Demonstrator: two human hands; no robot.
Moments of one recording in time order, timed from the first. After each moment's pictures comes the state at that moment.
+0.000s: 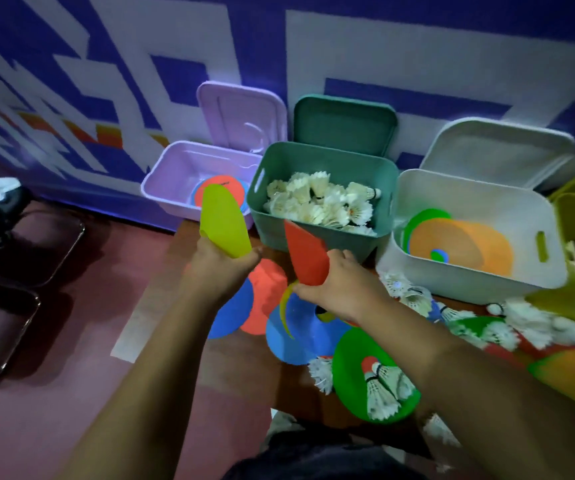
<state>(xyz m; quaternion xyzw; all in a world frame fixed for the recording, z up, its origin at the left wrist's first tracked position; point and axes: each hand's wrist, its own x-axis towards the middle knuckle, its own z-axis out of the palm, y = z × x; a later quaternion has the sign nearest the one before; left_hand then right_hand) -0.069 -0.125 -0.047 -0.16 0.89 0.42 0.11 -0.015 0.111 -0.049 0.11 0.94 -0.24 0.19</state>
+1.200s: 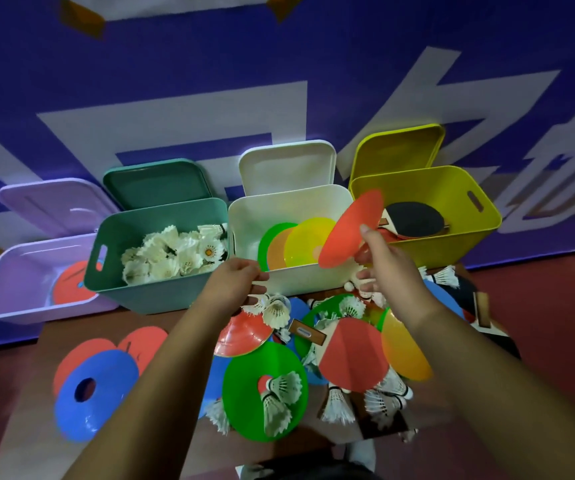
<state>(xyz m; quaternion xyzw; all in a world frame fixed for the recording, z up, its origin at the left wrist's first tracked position) -0.018 0.175 -0.007 0.01 0.78 0.53 0.34 0.138 0.396 0.023 0.45 0.64 -0.62 -0.09</state>
